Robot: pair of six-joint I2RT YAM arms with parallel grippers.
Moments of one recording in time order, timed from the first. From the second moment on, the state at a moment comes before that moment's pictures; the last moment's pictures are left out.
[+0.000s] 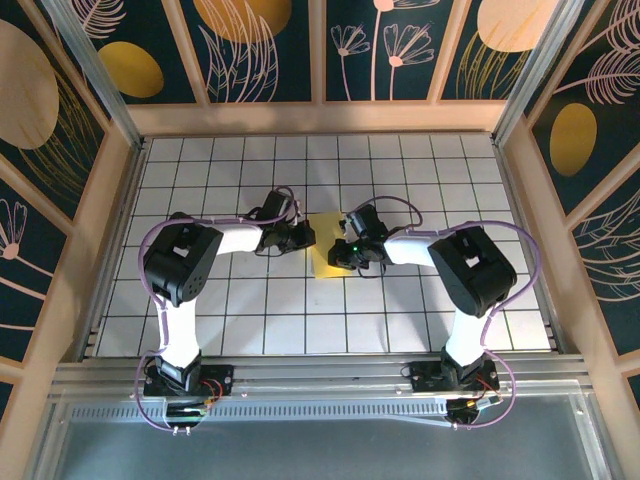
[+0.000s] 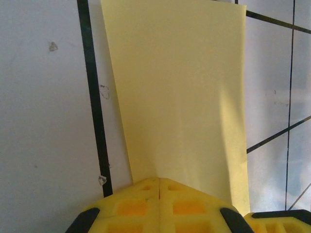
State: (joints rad) left arm -0.52 1.98 1.07 0.00 0.41 -0.70; right arm 0.61 1.81 0.90 -0.09 -0.42 0.65
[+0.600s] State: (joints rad) left arm -0.52 1.98 1.07 -0.01 0.41 -0.66; right arm 0.45 1.67 0.83 -0.28 -0.50 0.60
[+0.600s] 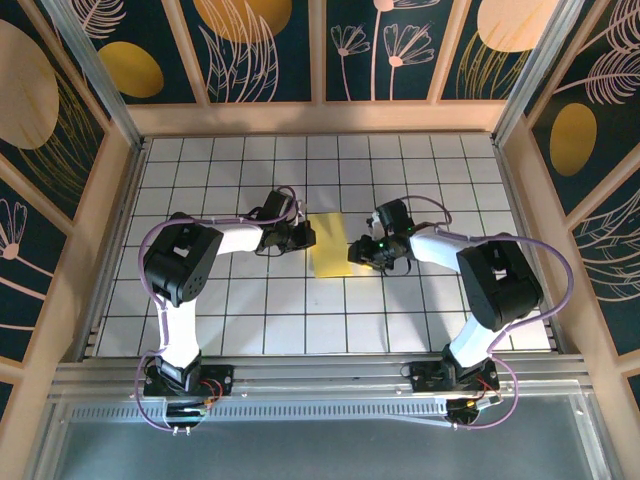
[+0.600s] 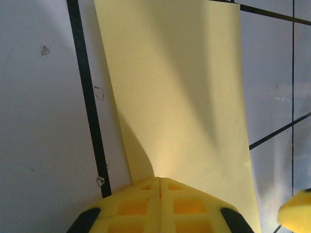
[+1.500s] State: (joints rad) left arm -0.52 1.98 1.07 -0.01 0.41 -0.66; right arm 0.47 1.71 0.77 -0.14 -0.62 0.69
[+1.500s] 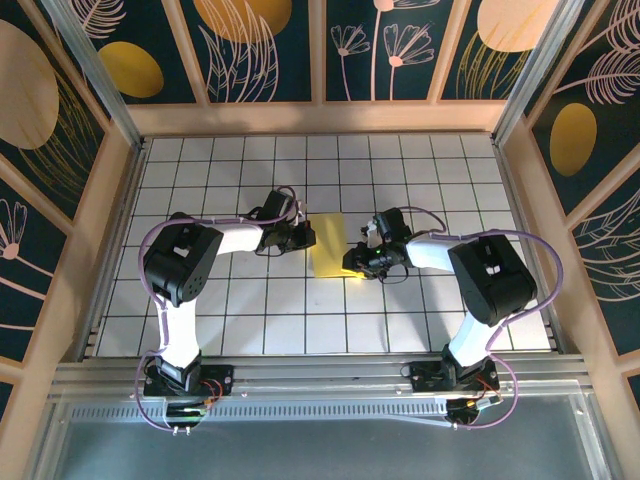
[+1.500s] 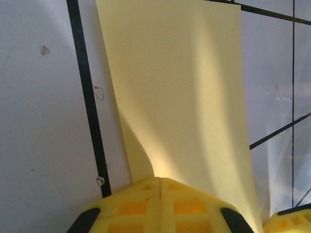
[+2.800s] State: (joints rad) left arm -0.53 1.97 1.08 -0.01 0.40 -0.64; right arm 0.37 1.94 0.98 -0.01 -0.72 0.70
